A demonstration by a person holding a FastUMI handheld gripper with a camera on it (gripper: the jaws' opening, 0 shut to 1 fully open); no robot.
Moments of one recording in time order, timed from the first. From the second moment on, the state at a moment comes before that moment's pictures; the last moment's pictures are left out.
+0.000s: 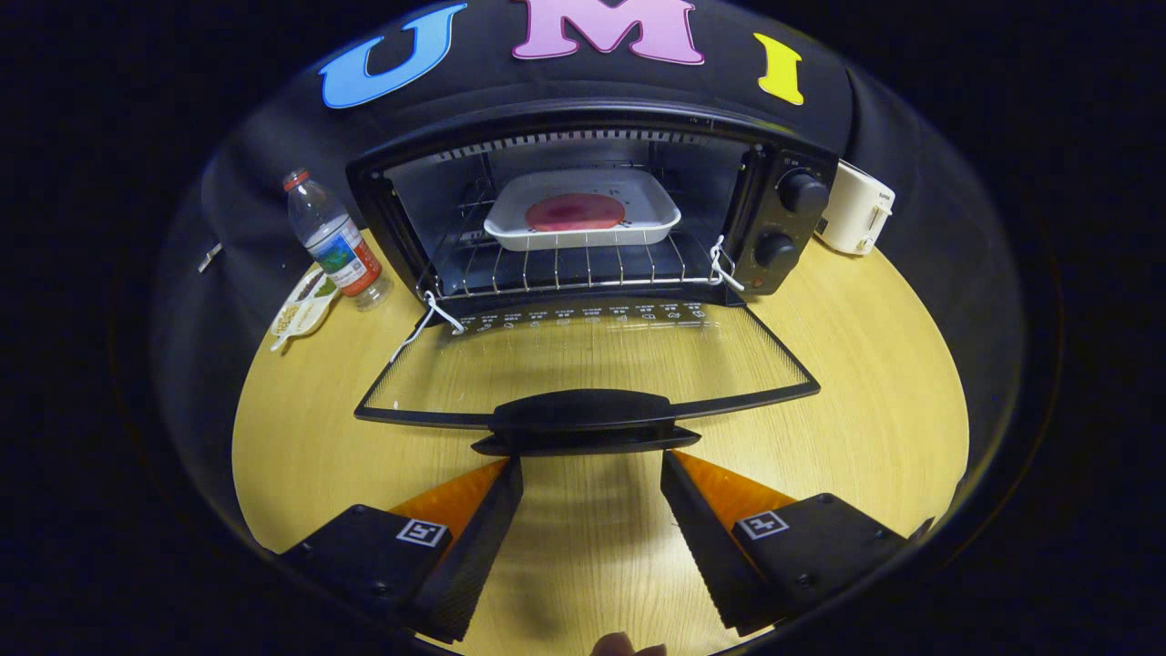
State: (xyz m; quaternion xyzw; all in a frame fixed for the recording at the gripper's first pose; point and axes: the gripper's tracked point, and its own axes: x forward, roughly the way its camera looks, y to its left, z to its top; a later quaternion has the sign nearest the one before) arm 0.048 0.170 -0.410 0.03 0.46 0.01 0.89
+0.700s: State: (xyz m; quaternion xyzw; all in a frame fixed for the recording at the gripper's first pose) arm 0.110 0.166 -0.280 0.08 0.34 0.02 0.94
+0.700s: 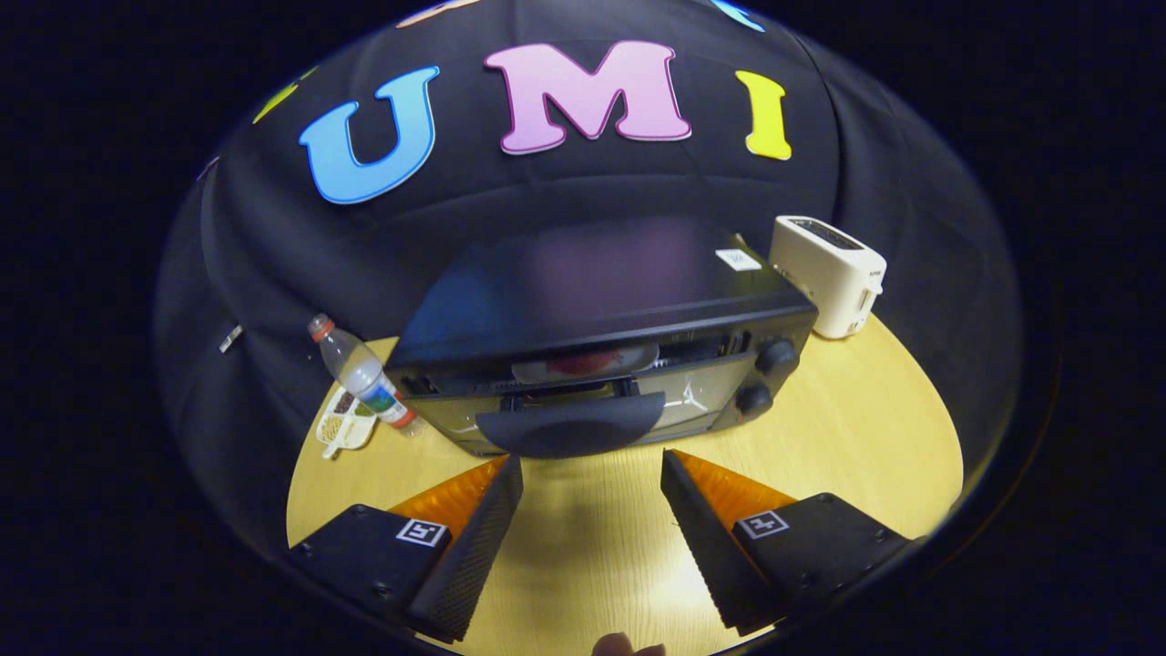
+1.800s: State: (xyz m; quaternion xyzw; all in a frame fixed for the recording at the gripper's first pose) arm 0.076 0.054 -0.064 0.06 0.12 0.05 0.99
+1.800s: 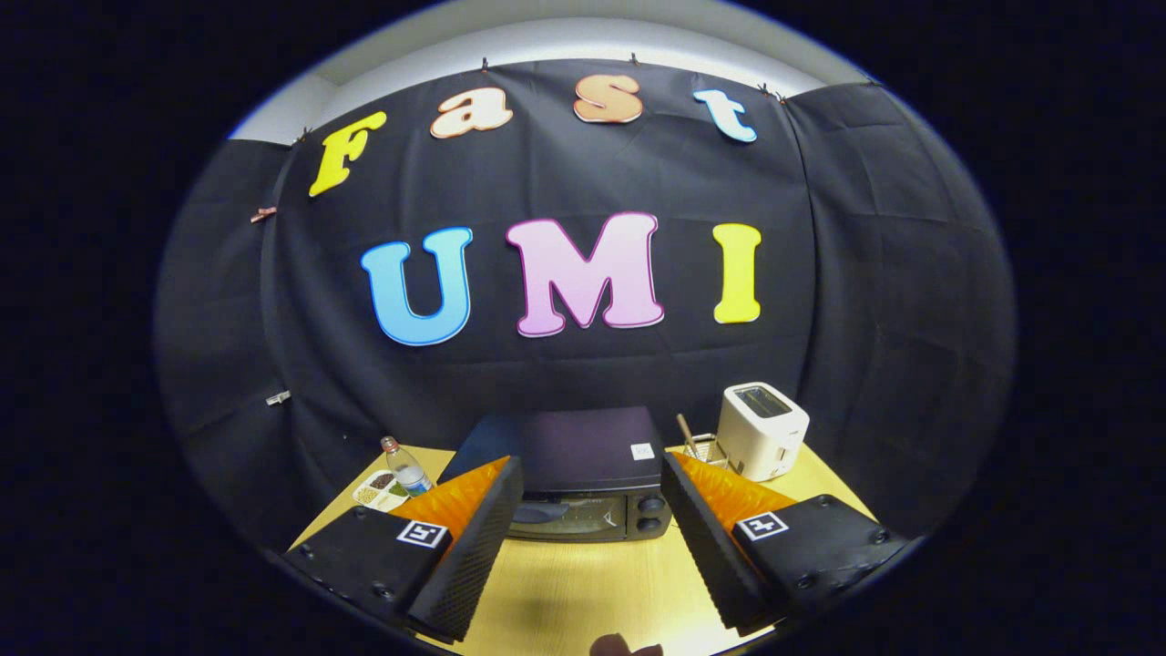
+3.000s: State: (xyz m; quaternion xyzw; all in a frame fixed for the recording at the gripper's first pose) arm 0.013 -0.104 0.036 0.04 0.01 0.04 1.00
